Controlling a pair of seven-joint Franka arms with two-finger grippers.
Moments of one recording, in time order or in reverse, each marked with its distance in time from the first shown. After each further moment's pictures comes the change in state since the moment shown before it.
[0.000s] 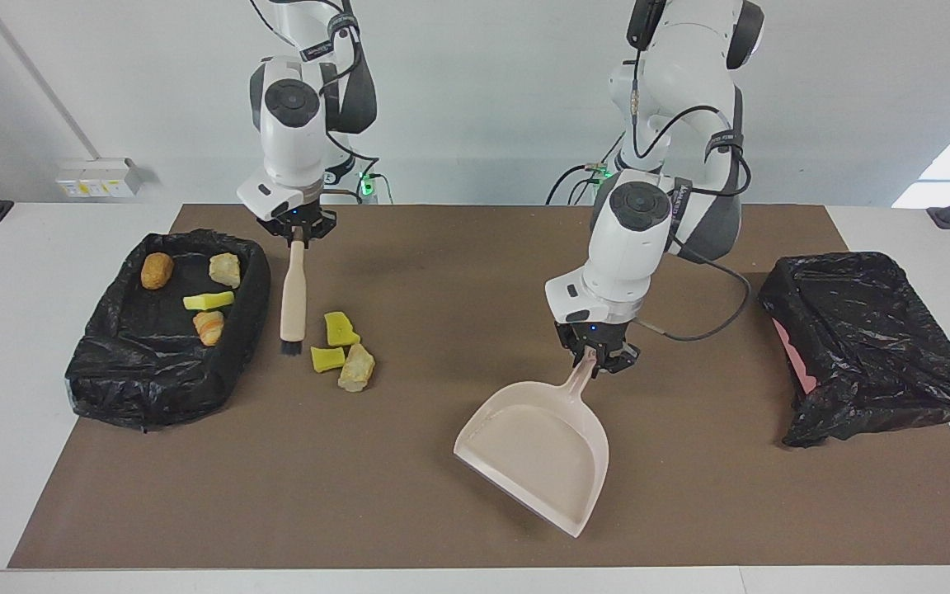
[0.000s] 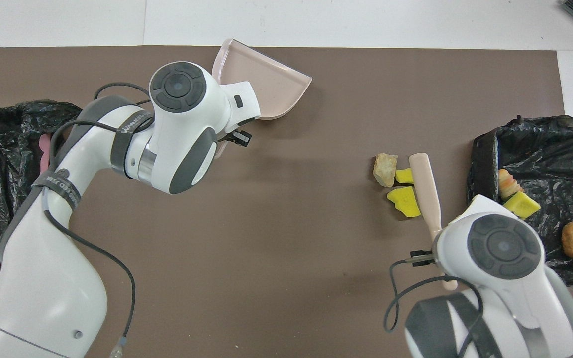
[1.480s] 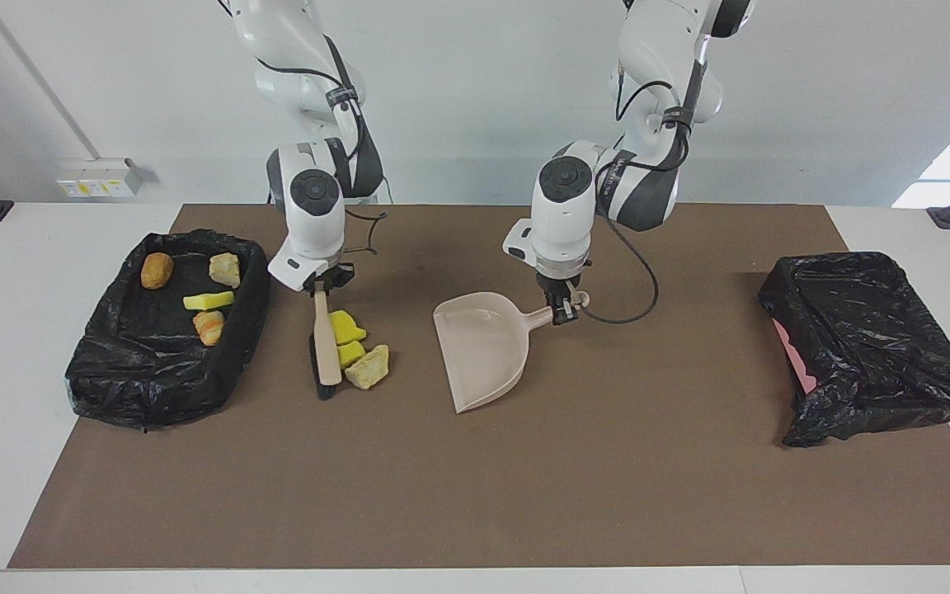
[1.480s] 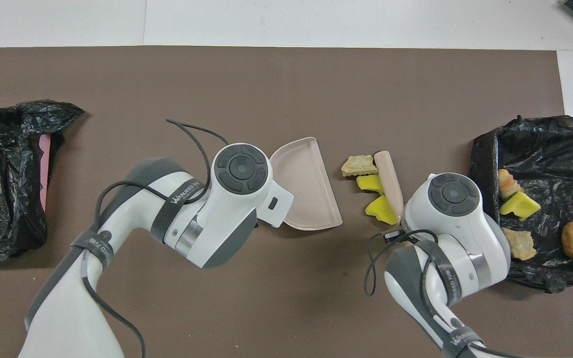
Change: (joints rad) left arm -0.192 -0.133 -0.017 -0.324 0.042 0.048 0.324; right arm 0.134 0.279 0.018 0.042 0.096 0.182 0.040
